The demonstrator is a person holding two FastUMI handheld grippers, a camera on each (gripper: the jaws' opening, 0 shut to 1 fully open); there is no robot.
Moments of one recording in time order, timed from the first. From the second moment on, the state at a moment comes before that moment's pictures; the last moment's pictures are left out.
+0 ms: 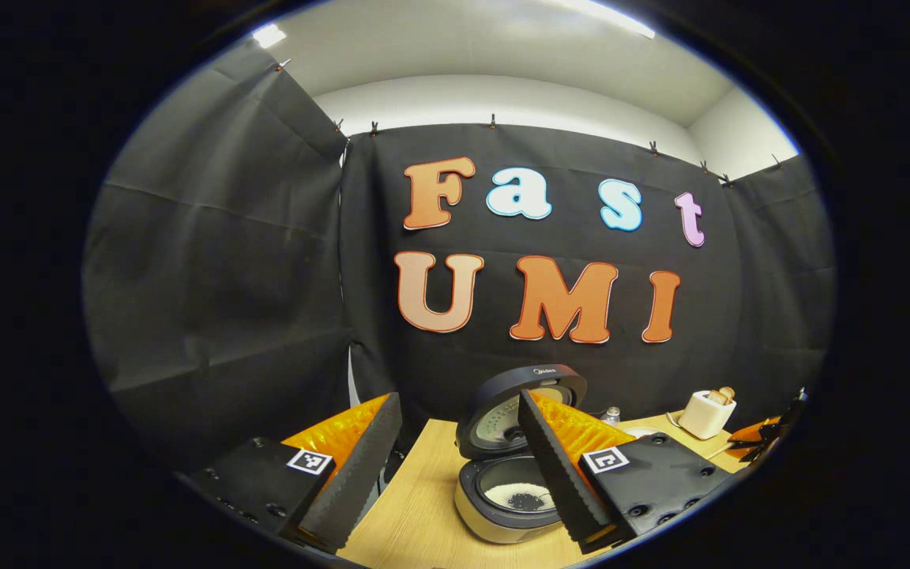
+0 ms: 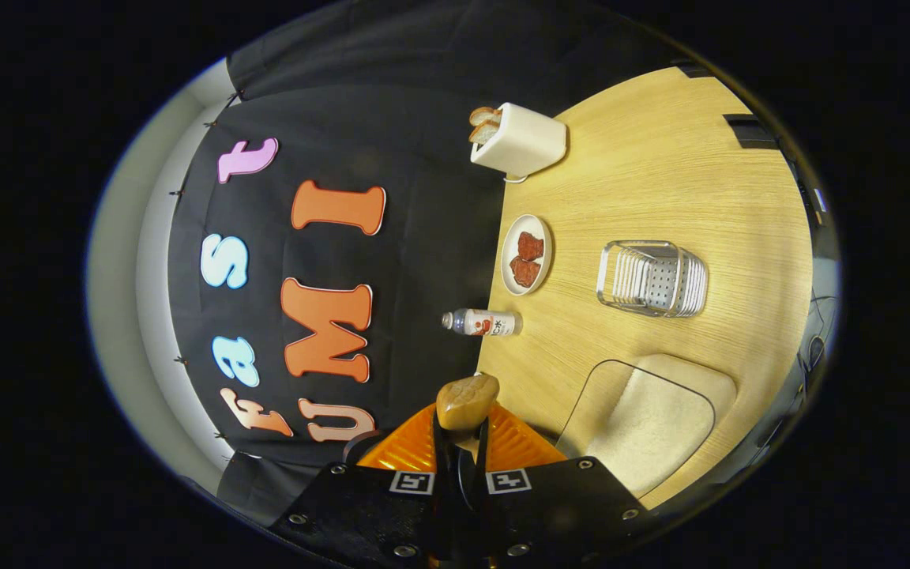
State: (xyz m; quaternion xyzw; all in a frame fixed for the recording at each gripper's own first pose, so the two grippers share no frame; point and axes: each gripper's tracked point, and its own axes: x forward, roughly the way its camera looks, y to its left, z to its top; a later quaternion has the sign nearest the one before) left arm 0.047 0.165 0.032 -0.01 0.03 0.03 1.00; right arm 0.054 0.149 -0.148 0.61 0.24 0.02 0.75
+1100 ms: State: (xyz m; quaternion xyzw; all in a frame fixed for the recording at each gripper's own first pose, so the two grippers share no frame) left arm 0.037 0.183 0.024 0.01 0.04 0.04 1.00; right arm 0.129 0.314 -0.082 0.49 0.23 0.15 0.83
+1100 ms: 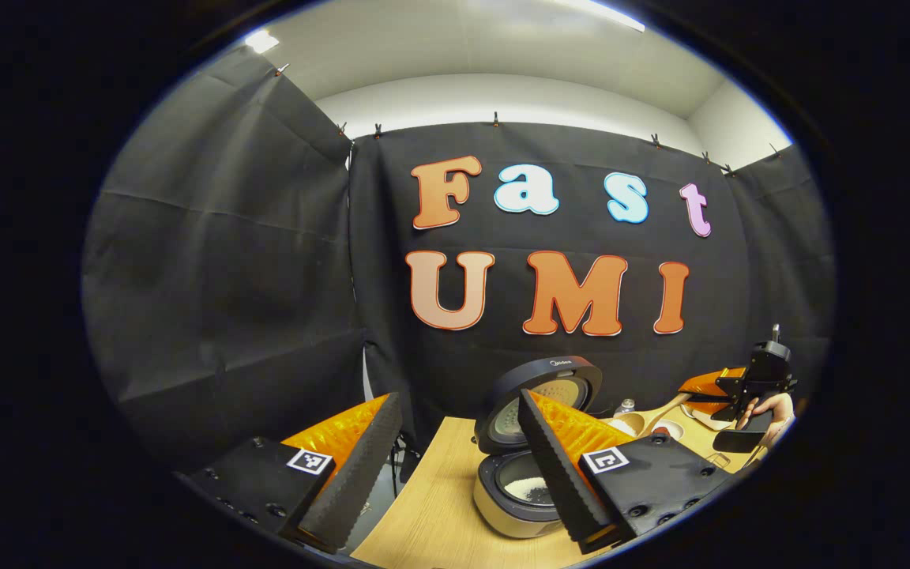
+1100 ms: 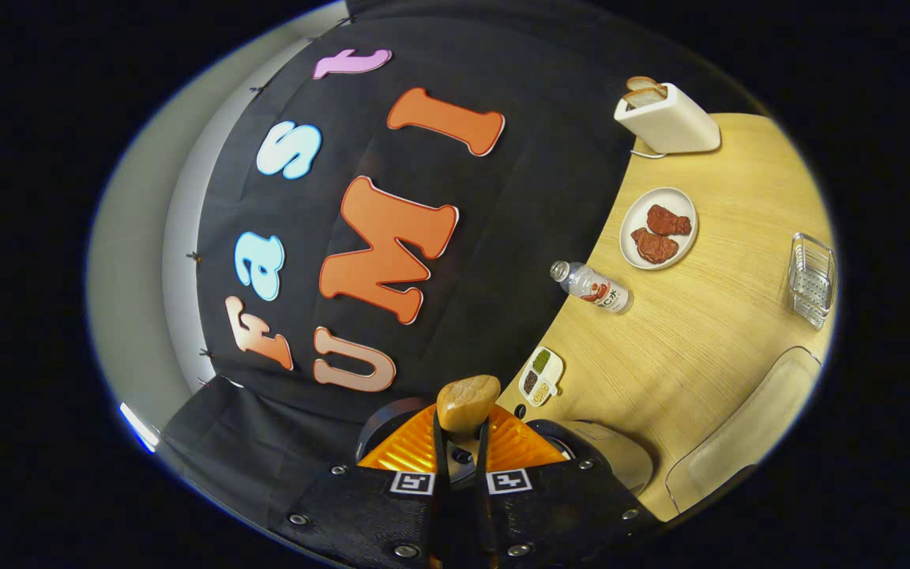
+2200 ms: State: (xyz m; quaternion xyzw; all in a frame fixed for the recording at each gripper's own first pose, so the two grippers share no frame) left arm 0.033 0.204 0.022 0.00 0.04 0.04 1.00; right arm 0.129 0.350 -0.077 0.35 0.19 0.18 0.90
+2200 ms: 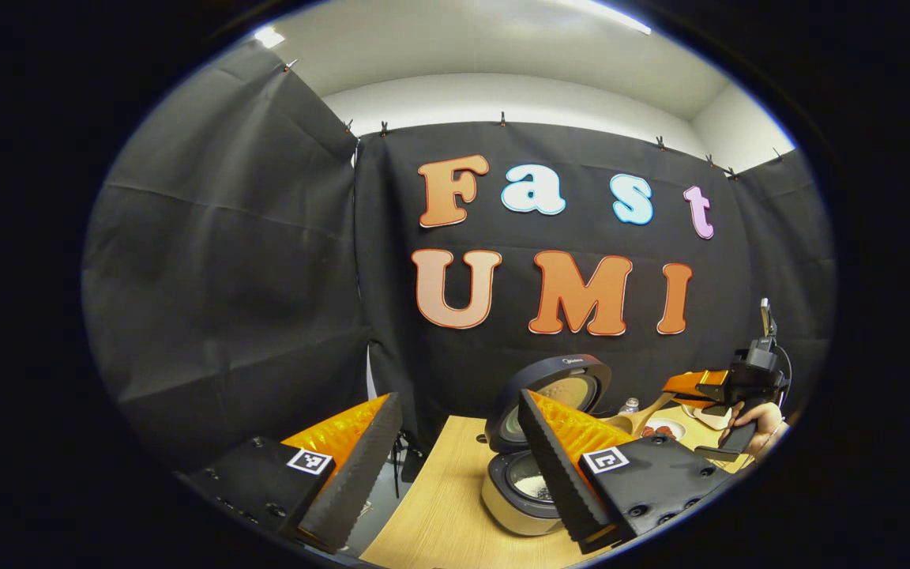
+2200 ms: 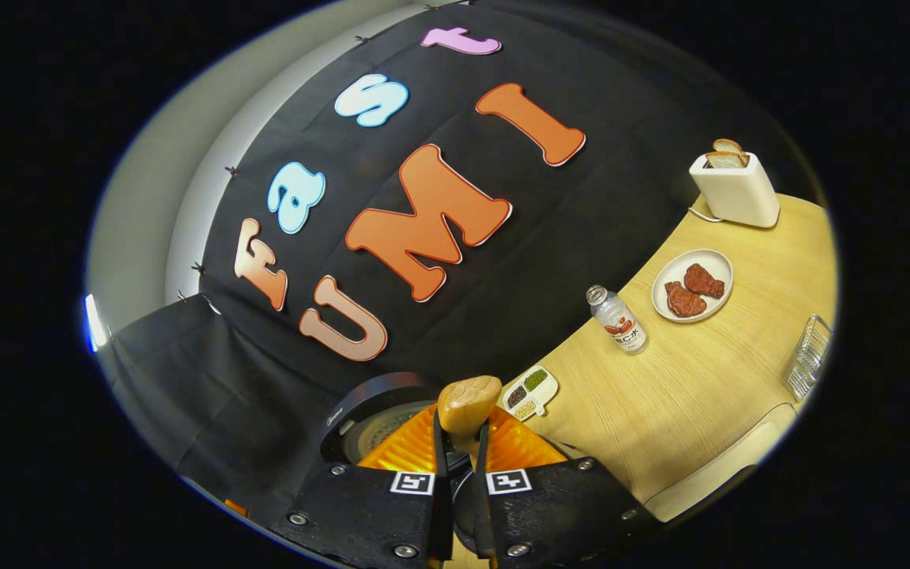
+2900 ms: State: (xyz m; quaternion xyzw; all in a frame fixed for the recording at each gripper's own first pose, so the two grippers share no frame) left arm 0.036 0.206 0.023 0.00 0.04 0.03 1.00; right arm 0.128 0.371 -0.065 0.27 0.16 0.21 0.93
